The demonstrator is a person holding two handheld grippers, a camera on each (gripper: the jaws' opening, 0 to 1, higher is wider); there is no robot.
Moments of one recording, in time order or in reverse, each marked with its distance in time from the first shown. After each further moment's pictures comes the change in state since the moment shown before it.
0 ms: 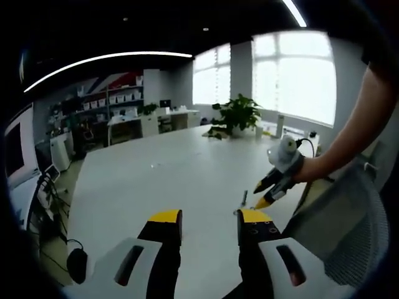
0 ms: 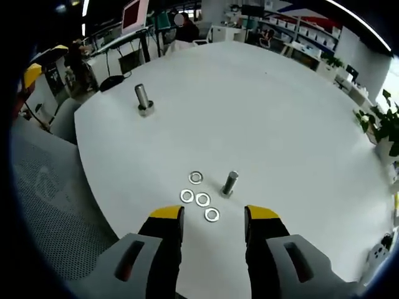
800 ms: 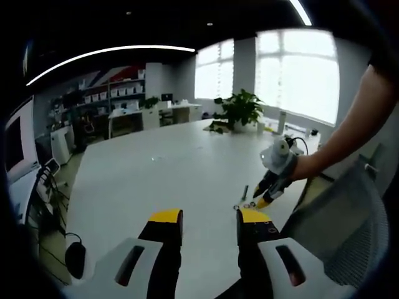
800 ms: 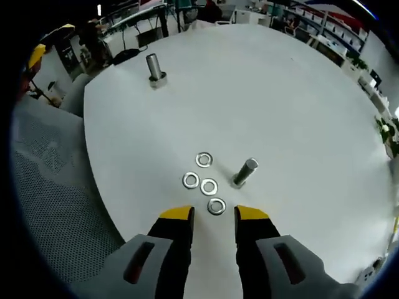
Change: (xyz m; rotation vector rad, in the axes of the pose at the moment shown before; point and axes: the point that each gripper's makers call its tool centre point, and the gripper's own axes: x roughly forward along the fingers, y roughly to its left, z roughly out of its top) left arm 0.003 0.001 -0.009 -0.021 0.043 -0.001; right arm 0.029 0.004 -0.024 -0.153 0.168 0.104
